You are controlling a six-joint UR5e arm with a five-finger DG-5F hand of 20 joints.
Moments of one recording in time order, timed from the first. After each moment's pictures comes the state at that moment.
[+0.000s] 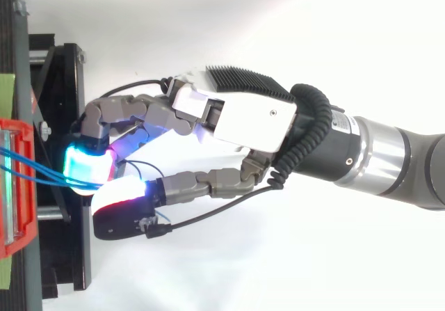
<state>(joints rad) 0.17 -2.39 -1.24 -2.40 -1.18 -0.46</state>
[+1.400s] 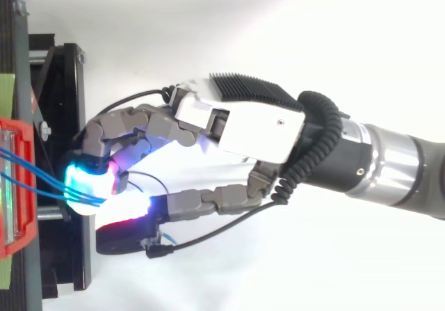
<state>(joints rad) 0.19 -2.36 -1.24 -2.45 -1.17 -0.46</state>
